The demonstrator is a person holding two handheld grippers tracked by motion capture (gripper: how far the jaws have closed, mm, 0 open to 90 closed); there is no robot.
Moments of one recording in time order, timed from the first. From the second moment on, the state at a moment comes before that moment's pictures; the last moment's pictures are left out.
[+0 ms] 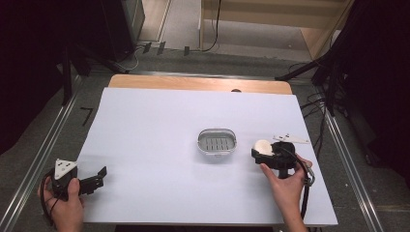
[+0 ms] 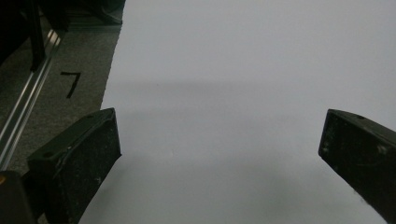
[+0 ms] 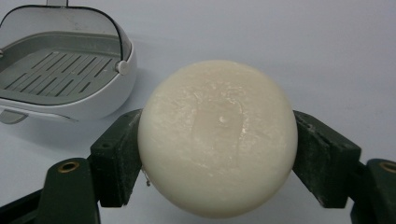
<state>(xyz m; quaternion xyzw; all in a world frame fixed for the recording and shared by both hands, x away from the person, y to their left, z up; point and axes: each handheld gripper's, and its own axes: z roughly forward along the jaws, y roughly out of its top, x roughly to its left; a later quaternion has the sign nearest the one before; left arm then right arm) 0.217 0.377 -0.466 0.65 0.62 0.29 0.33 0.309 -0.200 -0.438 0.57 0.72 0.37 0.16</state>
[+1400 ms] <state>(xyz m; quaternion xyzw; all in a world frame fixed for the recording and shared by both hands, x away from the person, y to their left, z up) 0.217 0.377 -0.465 0.65 0.62 0.29 0.33 0.326 -0.152 -0.417 0.54 0.73 0.38 0.15</state>
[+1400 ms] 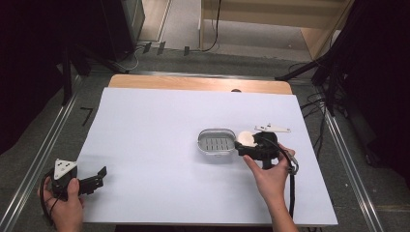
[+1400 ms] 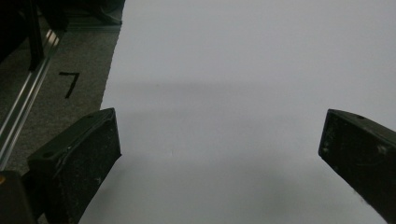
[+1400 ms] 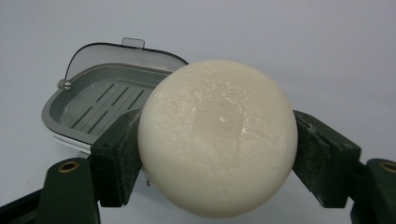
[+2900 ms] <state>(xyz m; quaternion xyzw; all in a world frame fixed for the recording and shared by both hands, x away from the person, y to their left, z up) 0.217 0.378 -0.465 0.65 0.62 0.29 0.34 0.339 -0.099 -0.418 0.51 0.76 0.39 0.13</state>
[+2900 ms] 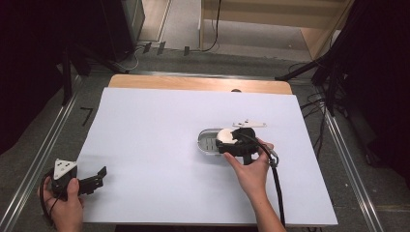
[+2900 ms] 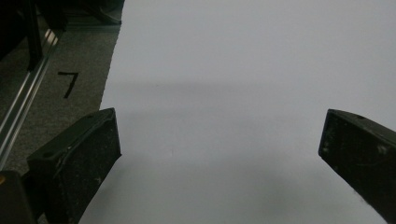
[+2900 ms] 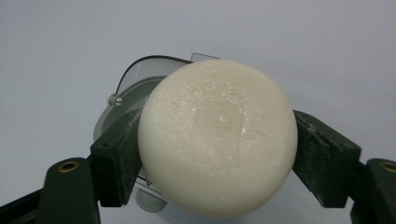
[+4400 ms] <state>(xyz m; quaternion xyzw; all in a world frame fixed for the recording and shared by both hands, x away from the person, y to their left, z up) 0.218 0.379 -0.466 0.65 0.62 0.29 0.34 0.358 -0.079 -0.439 0.53 0.76 0.36 0.11</state>
